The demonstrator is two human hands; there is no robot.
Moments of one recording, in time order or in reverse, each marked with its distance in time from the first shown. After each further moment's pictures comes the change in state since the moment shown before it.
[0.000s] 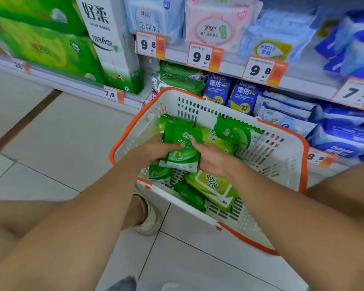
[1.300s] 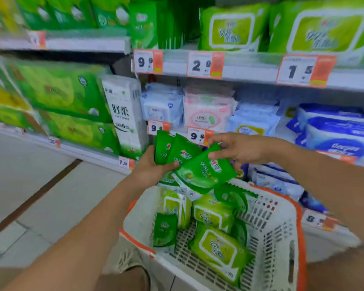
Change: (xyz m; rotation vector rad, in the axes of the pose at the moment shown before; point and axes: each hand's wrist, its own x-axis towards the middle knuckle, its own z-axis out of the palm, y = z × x) left_hand -0.086 0.124 -0.021 0.090 0.406 0.491; right_hand -0.143 -0.211 0.013 -1.119 -0.145 -0.460
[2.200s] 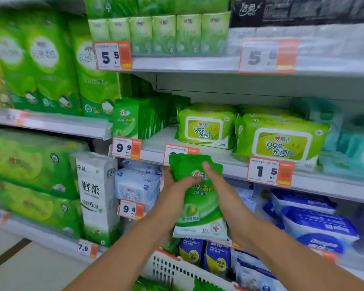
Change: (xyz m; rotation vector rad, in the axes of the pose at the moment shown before) left_hand 0.036 0.188 0.057 -0.571 -0.065 0.132; right_hand -0.013 -0.092 -0.031 0.768 0.504 -0.199
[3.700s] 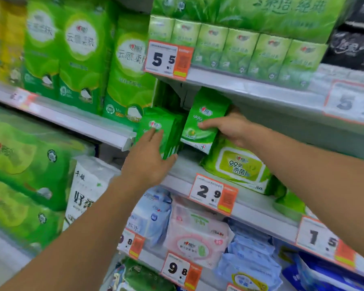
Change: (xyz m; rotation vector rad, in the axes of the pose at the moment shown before) left_hand 0.168 0.050 -0.136 1.101 0.317 0.617; right_hand 0.263 -0.138 0.041 -0.667 0.100 -0.285
